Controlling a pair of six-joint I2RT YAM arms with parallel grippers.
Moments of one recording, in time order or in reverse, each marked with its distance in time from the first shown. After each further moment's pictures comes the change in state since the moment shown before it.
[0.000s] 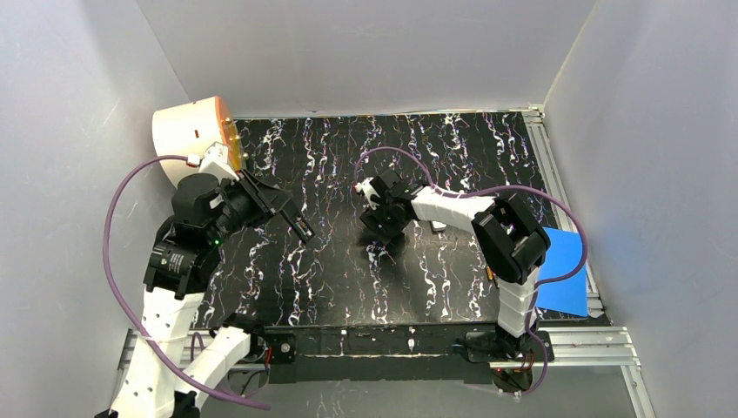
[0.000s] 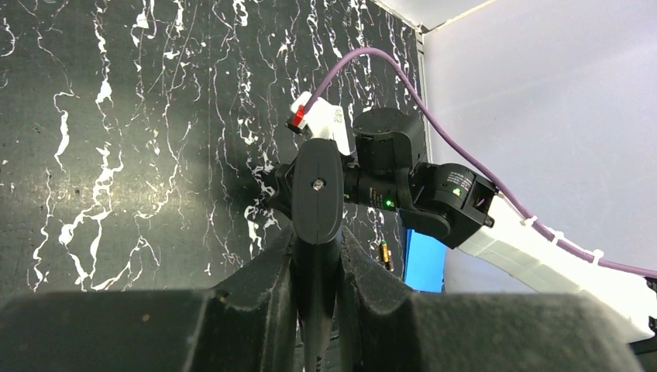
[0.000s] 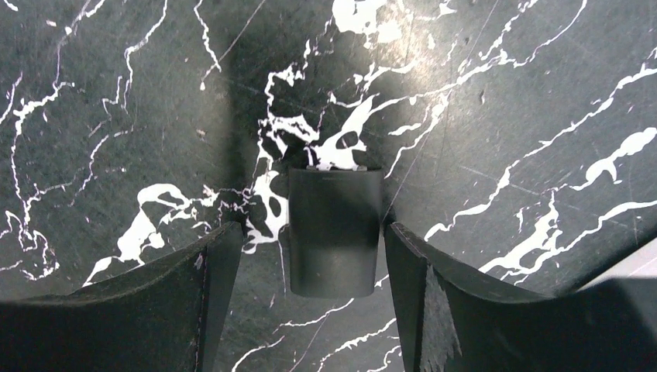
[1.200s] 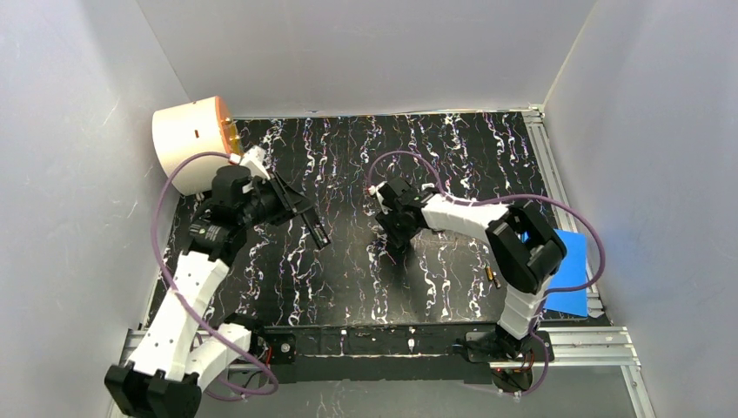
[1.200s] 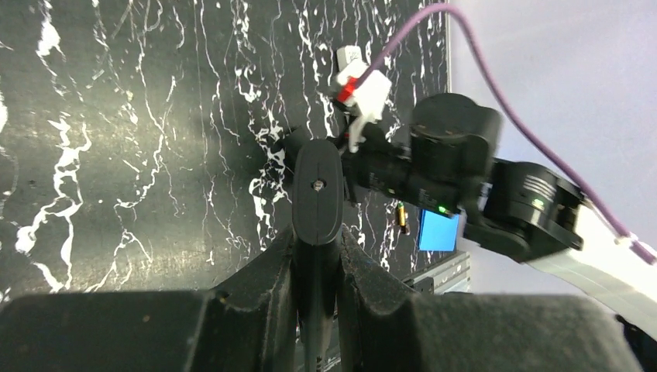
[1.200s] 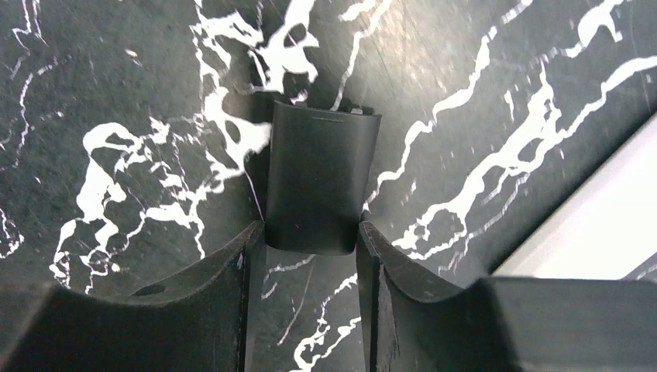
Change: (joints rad) left arm 0.000 0.111 -0.177 0.170 0.142 0.024; right arm 0.001 -0.085 -0.097 -0.022 0.096 0.106
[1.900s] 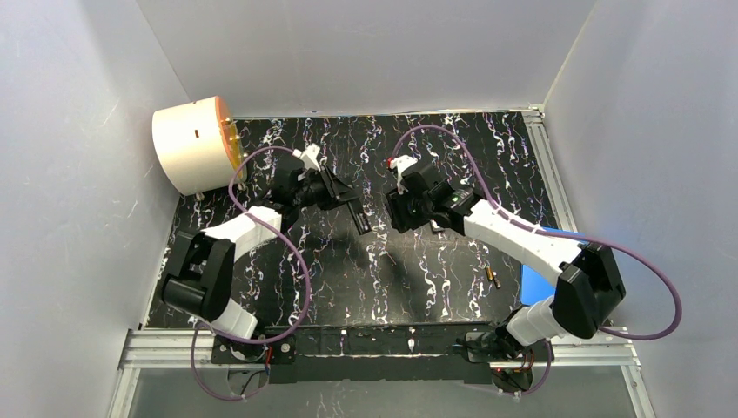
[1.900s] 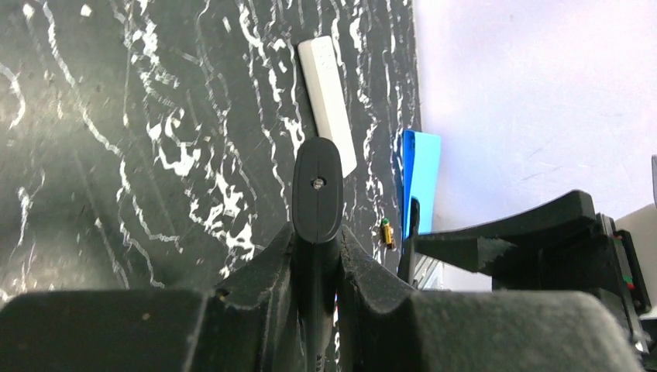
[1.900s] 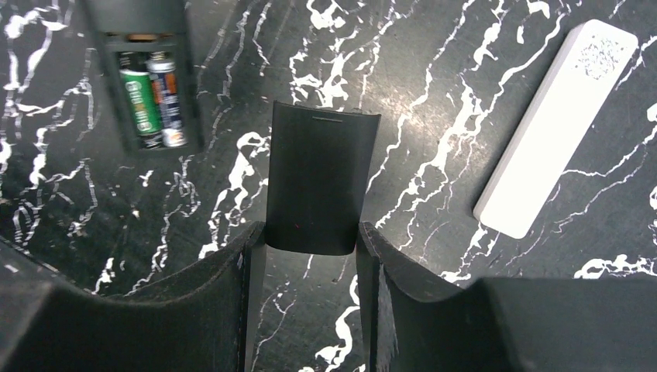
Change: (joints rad) left arm -0.100 0.624 -0.196 0.847 0.195 -0.129; right arm -0.001 -0.393 -0.070 -0.017 -0.008 0.189
